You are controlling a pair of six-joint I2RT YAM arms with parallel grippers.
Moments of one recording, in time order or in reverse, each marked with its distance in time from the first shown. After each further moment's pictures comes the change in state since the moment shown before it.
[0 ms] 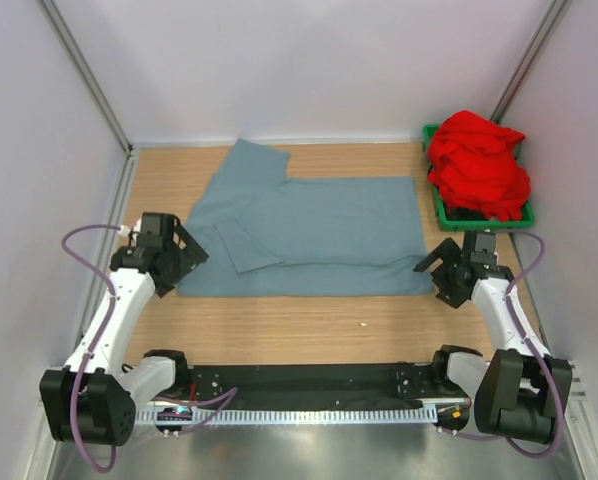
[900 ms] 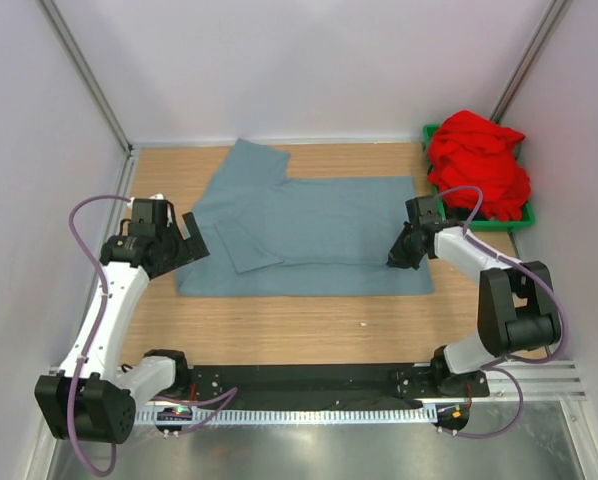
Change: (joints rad) left arm -0.001 0.023 0.200 -0.074 0.125 0.354; right arm 0.362 0.438 0.275 0.063 0.069 0.057
